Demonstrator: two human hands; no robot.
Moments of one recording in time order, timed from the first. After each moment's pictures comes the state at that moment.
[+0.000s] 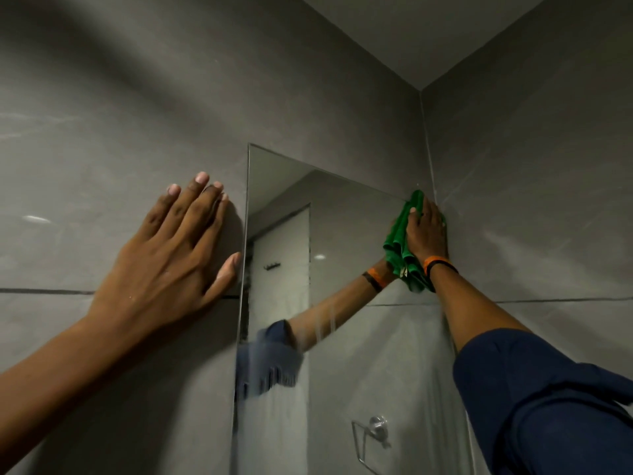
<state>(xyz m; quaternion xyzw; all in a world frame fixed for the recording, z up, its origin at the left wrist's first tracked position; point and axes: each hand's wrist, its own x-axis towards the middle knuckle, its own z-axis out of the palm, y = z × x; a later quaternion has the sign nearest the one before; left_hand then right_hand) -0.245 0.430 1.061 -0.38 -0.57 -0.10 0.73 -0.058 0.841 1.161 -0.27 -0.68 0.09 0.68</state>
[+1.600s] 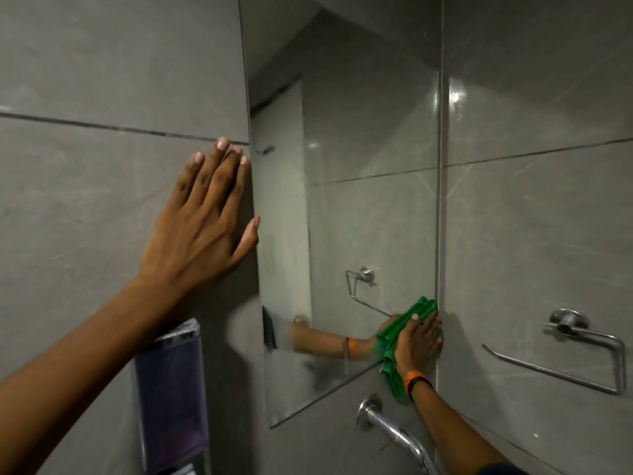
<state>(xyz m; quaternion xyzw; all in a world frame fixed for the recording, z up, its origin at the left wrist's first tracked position) -0.231 0.426 0.928 -0.47 -0.61 -0.10 0.64 -0.072 0.765 0.684 -0.51 -0.55 0.31 0.59</state>
